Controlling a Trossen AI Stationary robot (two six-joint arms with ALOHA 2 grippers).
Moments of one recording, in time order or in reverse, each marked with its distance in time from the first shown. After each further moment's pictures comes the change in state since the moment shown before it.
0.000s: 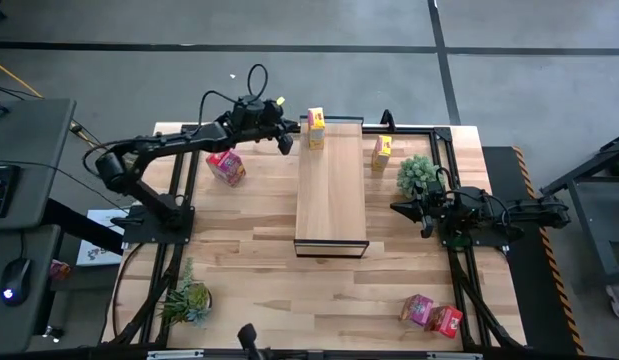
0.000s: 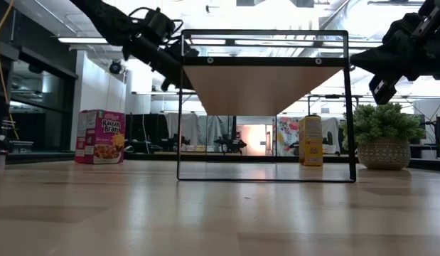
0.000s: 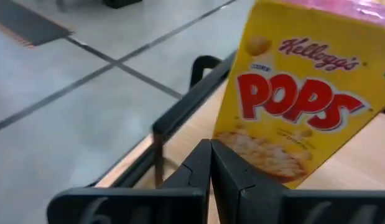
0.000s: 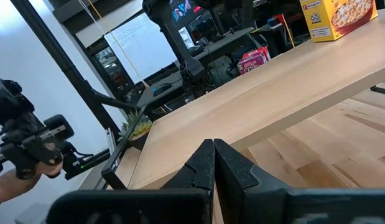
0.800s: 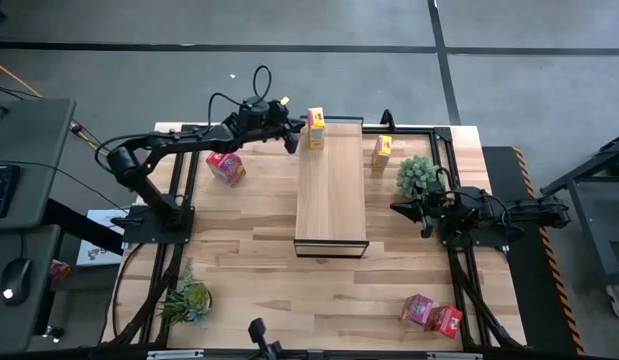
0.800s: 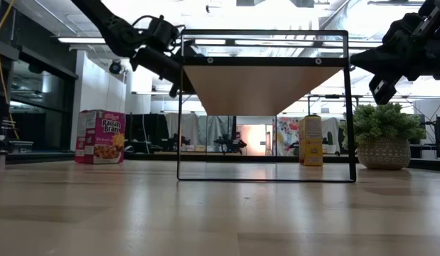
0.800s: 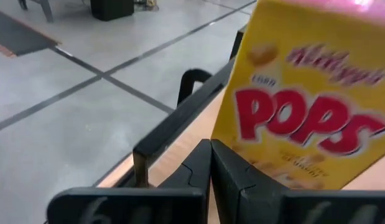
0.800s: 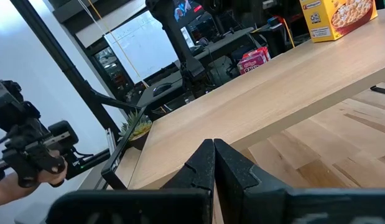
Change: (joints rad) left arm 0.006 0.095 0.000 0.158 0.032 -0.033; right arm 0.000 0.000 0.000 0.000 0.000 0.000
